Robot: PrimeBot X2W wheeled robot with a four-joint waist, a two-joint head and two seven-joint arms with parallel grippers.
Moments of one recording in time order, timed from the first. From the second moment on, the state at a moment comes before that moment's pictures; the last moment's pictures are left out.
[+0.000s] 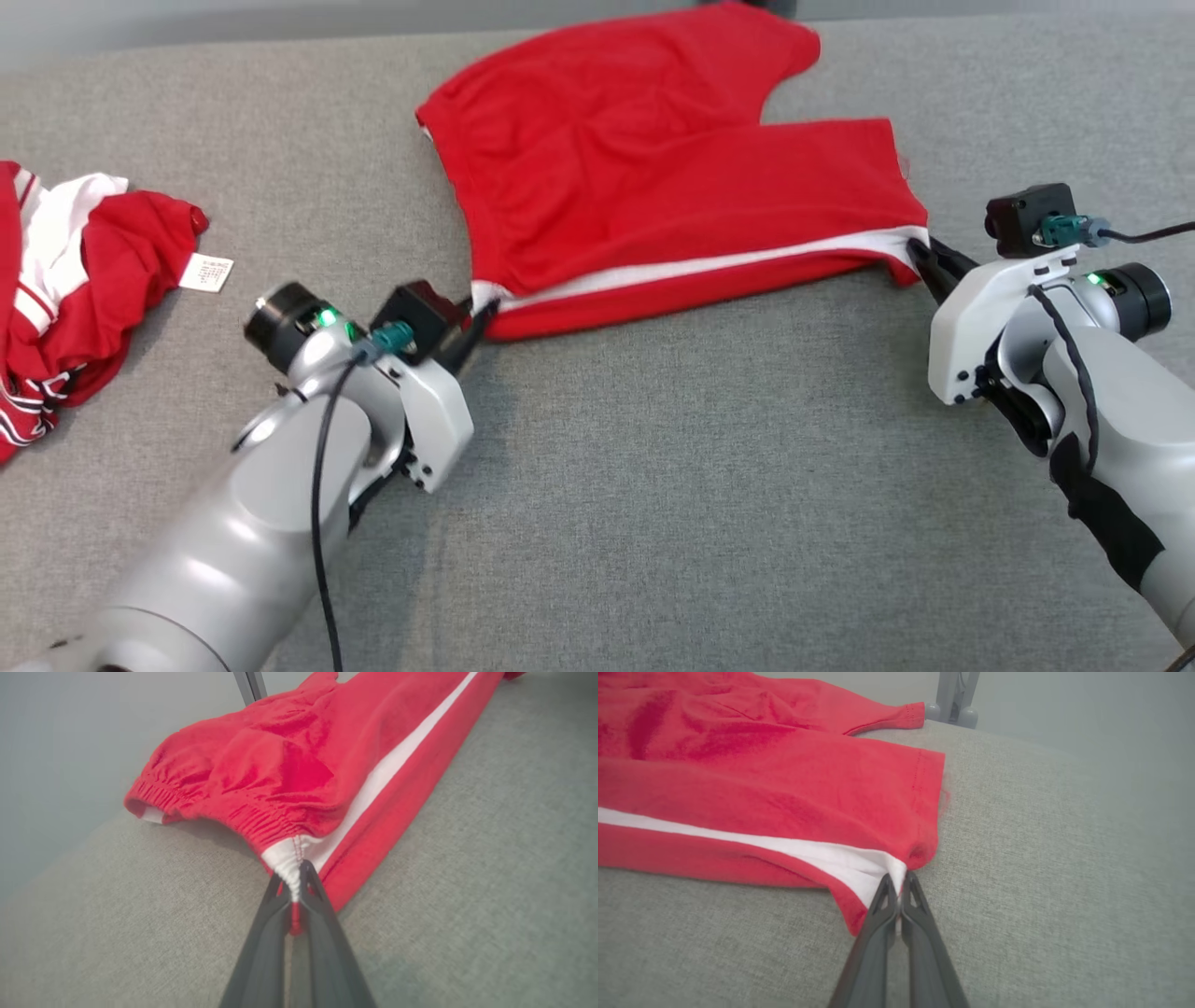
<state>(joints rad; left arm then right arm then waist) -0.88 0.21 -1.03 0.96 -0.52 -0.13 -0.26 -0.95 -0.28 0.83 1.06 0.70 0.13 -0.08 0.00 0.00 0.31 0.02</state>
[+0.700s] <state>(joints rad) -0.67 0.20 -1.28 0.90 -0.73 -0.13 -0.26 -0.75 -0.56 1.22 0.75 1.09 0.13 0.17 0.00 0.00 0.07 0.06</state>
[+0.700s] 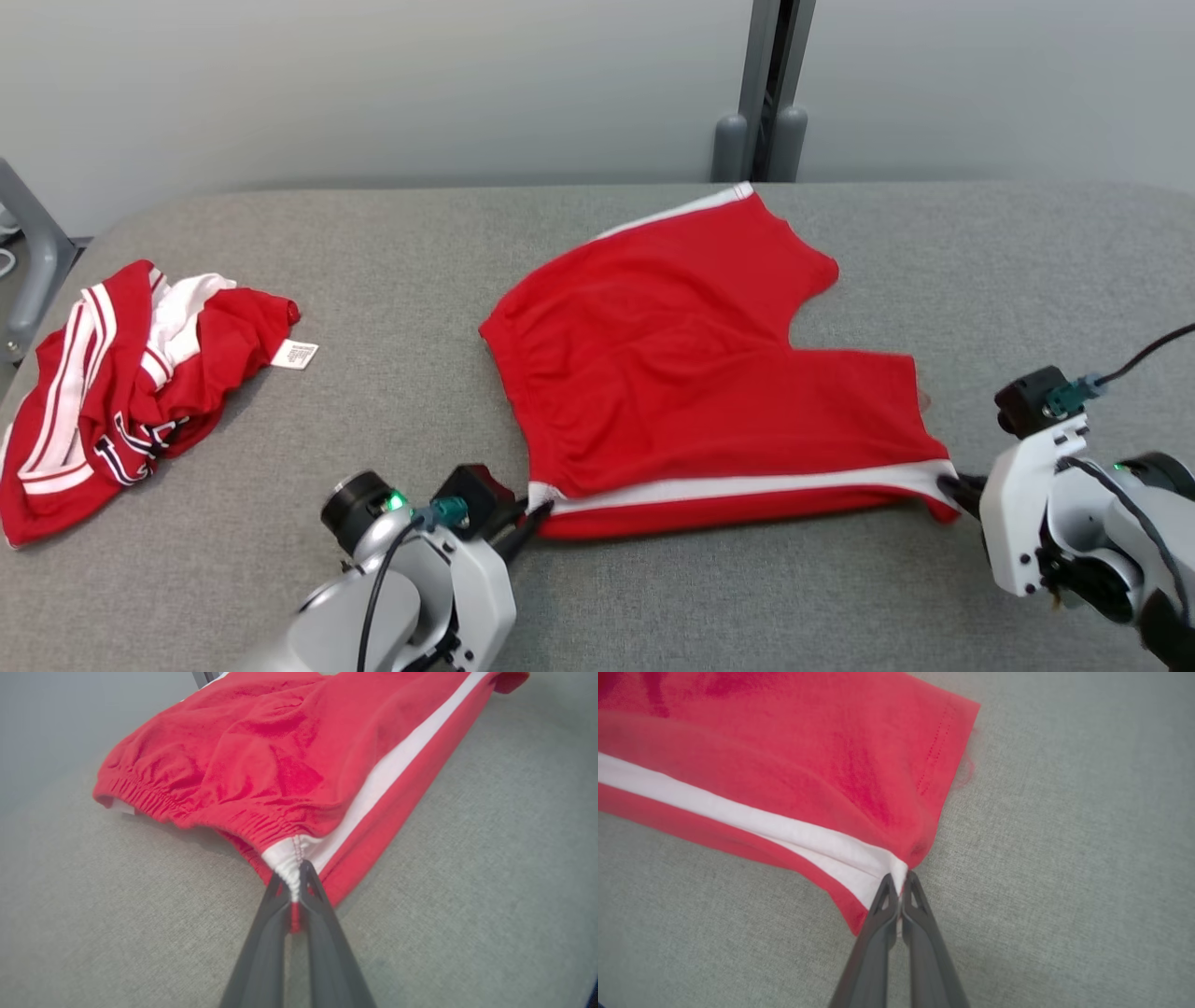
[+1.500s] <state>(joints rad) -0.41 0.33 -1.28 0.53 -0.81 -0.13 -0.18 -0.53 -0.83 1.27 0.41 1.26 0.13 0.30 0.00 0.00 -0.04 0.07</state>
